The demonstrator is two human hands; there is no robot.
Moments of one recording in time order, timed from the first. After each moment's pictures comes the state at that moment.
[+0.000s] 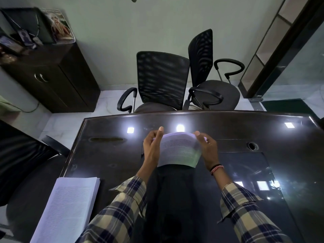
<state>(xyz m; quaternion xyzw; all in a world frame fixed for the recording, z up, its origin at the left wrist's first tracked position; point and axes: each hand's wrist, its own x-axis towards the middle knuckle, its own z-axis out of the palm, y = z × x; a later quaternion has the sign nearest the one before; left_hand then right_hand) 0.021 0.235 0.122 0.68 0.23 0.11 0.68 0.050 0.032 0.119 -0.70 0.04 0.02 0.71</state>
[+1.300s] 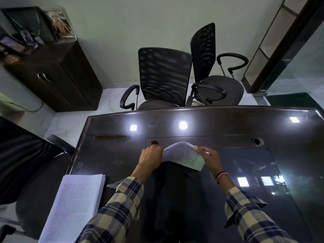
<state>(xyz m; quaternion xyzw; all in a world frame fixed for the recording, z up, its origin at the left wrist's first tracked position) -0.006 0.274 0.101 0.99 -0.01 -0.11 0.09 0.021 0.015 0.056 -0.73 0.07 0.13 0.67</state>
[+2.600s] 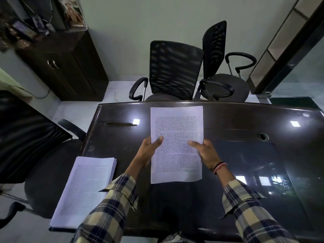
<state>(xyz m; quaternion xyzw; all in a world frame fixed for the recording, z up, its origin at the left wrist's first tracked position) -0.079 0.330 0.108 0.62 0.13 -0.12 0.76 -0.026 0.080 0.112 -0.66 -0.01 0.24 0.71</state>
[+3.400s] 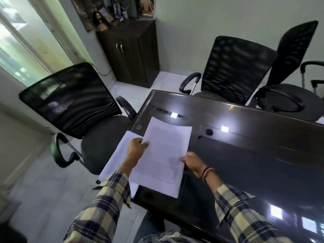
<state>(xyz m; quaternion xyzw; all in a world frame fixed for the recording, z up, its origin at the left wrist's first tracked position) -0.211 0.503 0.076 0.73 0.45 0.03 0.52 -0.108 0.267 0.062 -0.70 -0.05 0.47 0.54</state>
